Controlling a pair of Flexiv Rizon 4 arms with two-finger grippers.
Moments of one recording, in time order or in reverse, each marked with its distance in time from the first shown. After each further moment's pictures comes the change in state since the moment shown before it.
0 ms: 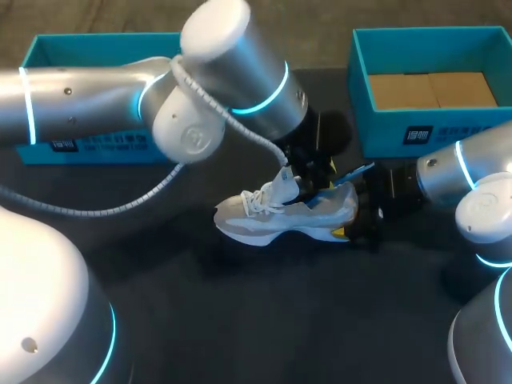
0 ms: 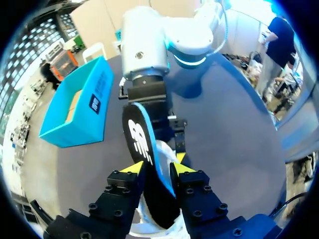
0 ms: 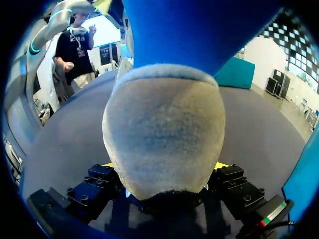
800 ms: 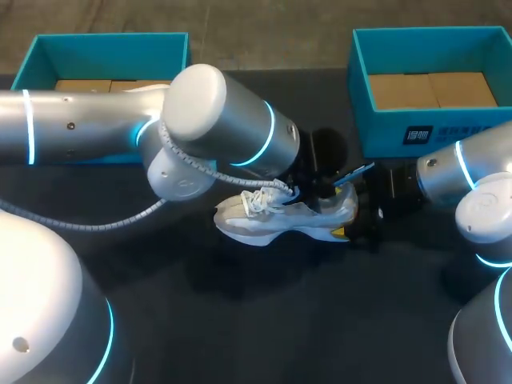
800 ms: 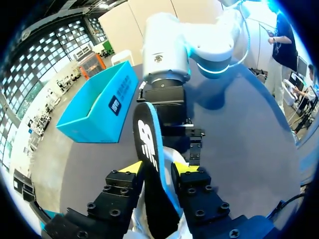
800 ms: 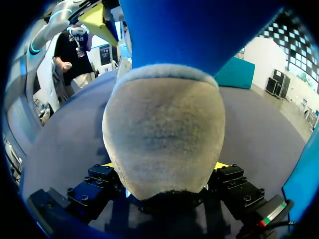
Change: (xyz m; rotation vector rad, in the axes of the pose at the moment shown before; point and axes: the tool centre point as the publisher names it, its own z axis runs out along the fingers) left arm -0.006 0.001 0.019 0.101 -0.201 -0.106; right arm 0.000 0.000 0.000 0.000 0.000 0.000
